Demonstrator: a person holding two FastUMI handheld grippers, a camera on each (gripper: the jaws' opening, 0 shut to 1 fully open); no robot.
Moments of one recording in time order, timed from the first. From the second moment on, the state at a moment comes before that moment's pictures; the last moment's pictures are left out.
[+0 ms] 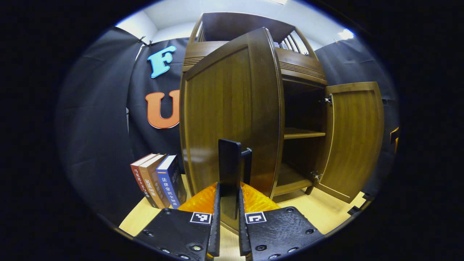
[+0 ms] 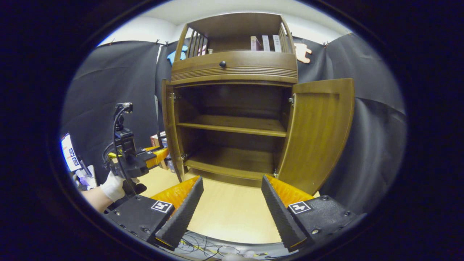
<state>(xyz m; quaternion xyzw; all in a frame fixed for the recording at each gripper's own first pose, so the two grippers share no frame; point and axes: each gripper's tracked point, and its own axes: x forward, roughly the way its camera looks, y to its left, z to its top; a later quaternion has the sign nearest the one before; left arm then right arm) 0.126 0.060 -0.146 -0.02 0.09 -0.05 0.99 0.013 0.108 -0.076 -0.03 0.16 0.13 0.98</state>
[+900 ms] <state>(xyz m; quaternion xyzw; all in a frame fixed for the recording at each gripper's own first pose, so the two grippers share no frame) 0.096 0.169 -0.152 -0.04 0.08 0.03 1.00 0.002 0.136 -0.082 -0.03 0.16 0.16 0.97</state>
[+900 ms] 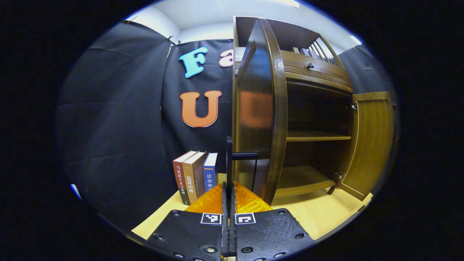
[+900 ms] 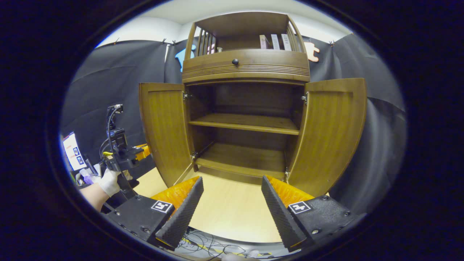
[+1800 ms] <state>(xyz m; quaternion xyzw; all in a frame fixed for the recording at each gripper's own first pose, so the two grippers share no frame) 0.097 0.227 -0.160 -0.04 0.10 -0.09 0.99 -0.003 0.124 -0.079 -0.03 0.17 0.15 0.97</state>
